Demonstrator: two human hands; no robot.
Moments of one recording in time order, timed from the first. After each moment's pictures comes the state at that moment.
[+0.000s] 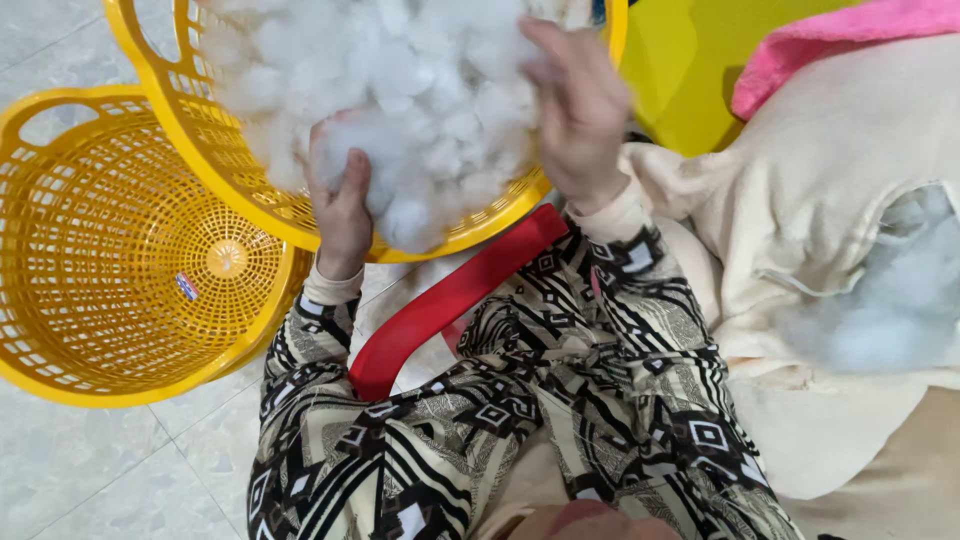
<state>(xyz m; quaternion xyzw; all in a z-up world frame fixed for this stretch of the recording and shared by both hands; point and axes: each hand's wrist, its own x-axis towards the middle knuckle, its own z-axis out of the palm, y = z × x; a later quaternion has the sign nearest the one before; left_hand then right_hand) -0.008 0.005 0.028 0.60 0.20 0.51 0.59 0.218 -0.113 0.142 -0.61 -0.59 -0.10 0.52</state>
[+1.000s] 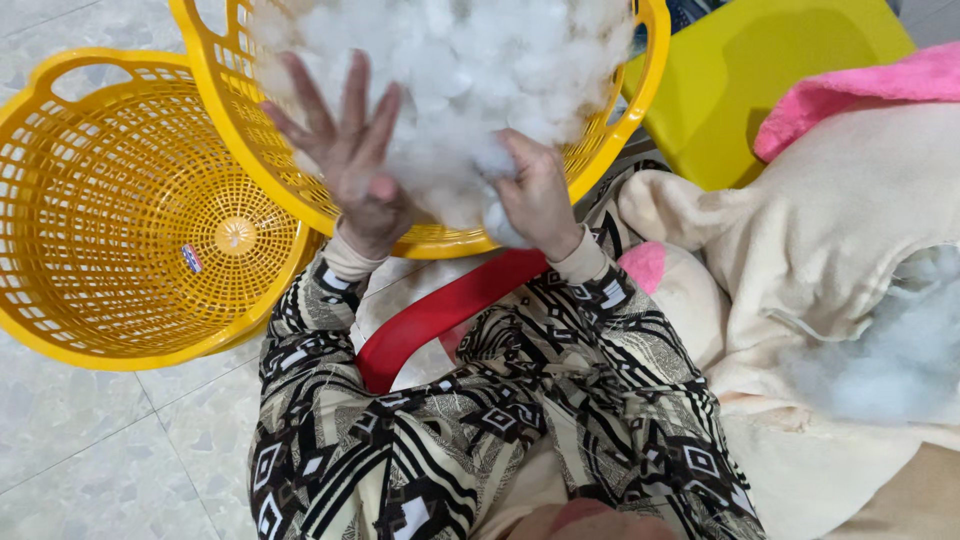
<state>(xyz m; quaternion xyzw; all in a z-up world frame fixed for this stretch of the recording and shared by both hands) -0.021 0.010 0.068 0.82 0.31 0.48 0.03 0.186 -0.102 0.070 -0.59 -0.59 0.19 0.52</state>
